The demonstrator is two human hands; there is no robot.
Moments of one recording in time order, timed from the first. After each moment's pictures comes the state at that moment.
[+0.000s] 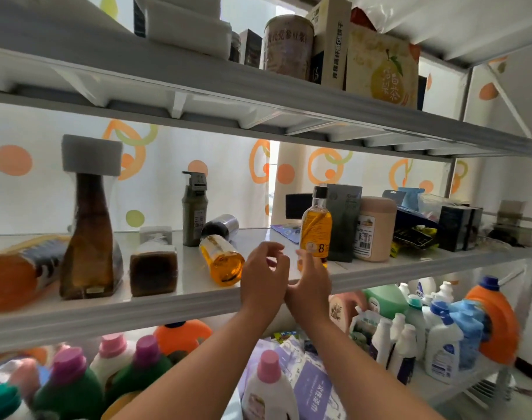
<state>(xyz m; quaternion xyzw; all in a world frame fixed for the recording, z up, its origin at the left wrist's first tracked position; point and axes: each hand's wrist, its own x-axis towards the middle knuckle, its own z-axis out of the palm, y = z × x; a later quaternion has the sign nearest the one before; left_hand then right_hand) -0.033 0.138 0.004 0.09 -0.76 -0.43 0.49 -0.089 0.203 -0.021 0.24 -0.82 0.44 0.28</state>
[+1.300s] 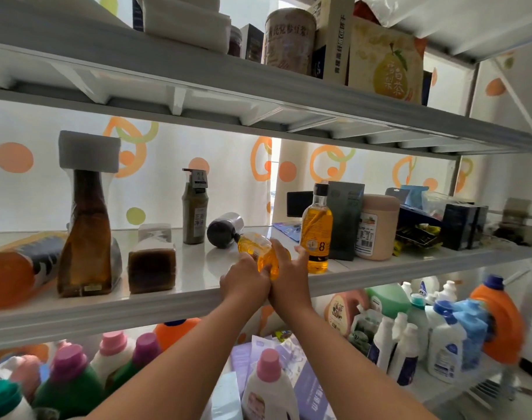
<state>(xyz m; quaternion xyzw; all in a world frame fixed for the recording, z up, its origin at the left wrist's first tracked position) -0.032 0.110 0.008 0.26 -0.87 -0.30 0.29 -0.081 0.179 -0.010 0.30 -0.84 0.38 0.23</state>
